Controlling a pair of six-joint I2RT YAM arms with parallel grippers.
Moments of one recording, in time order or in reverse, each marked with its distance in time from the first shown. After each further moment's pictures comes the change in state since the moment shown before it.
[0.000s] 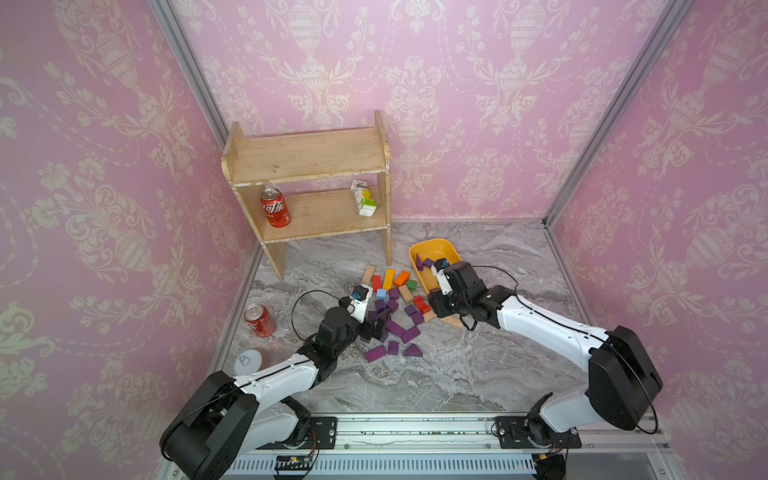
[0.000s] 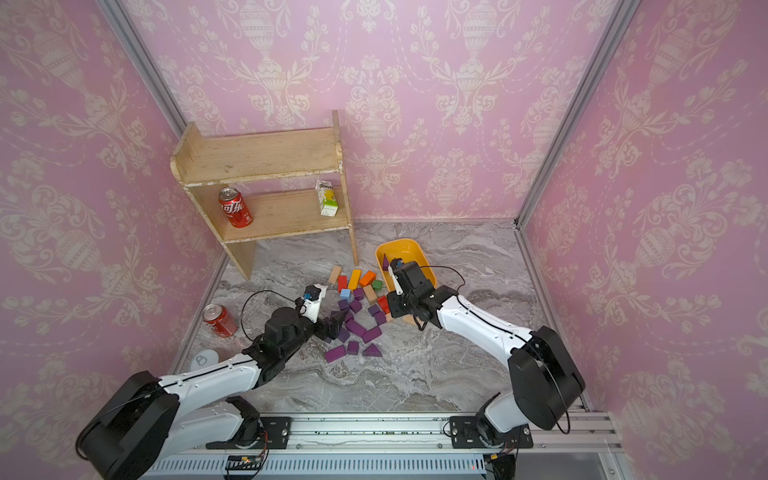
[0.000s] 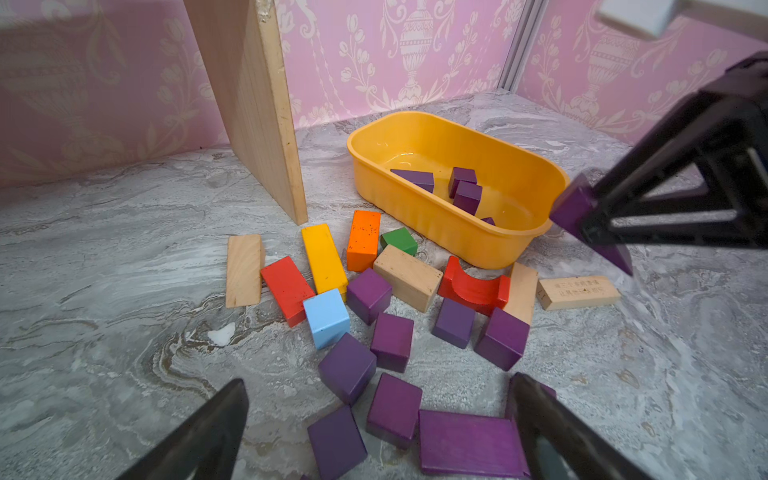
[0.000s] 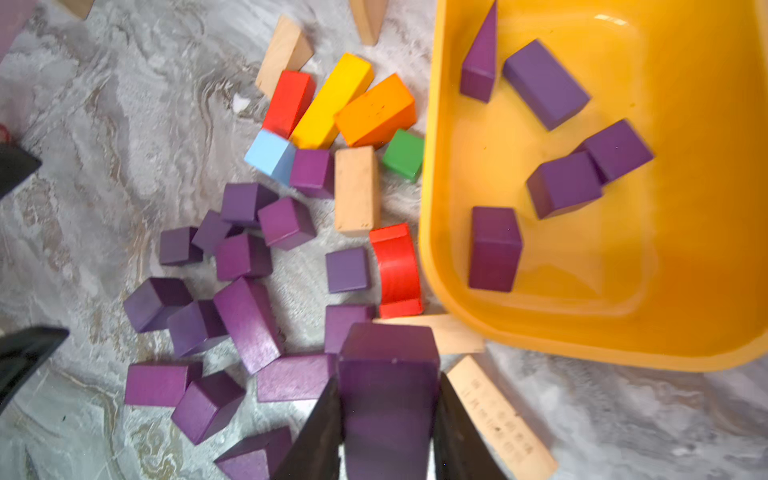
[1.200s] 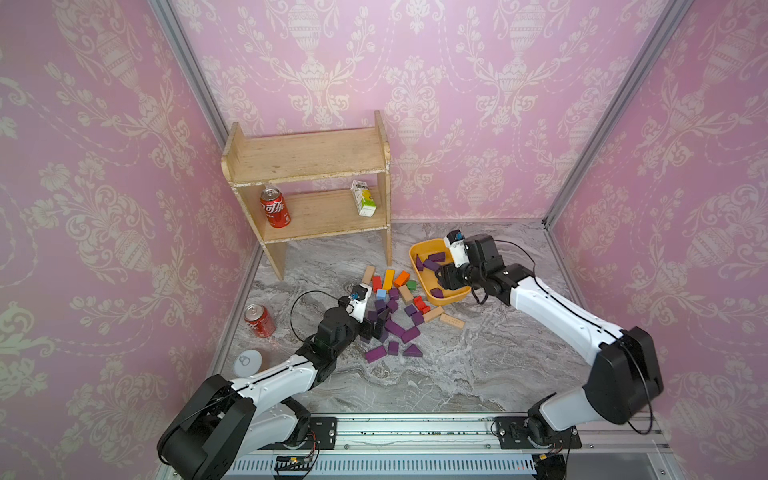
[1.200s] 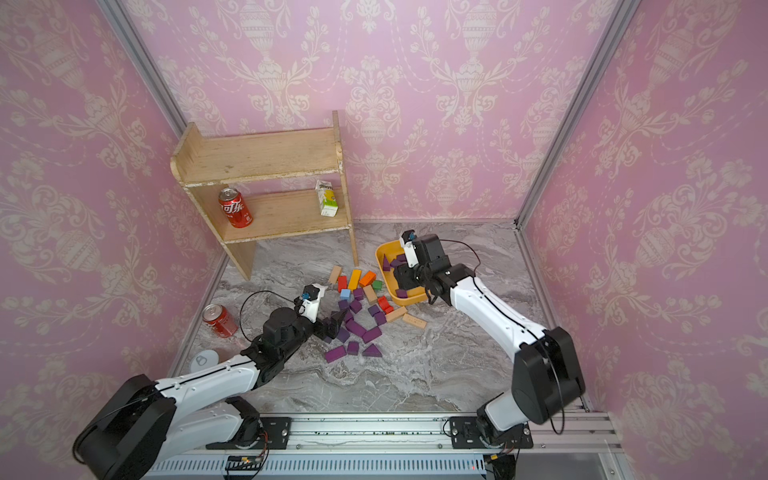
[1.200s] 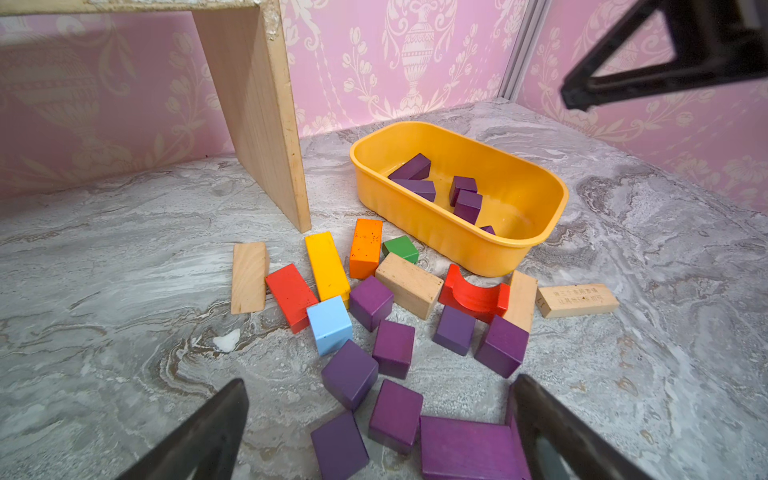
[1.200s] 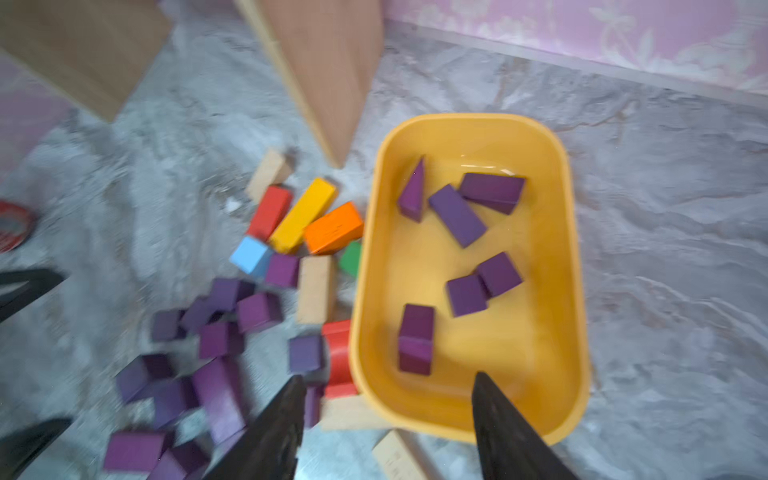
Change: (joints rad) left arm 0.000 -0.019 -0.001 0.000 -0.011 0.000; right arm -0.048 -0.122 0.011 -0.019 -0.093 -0.126
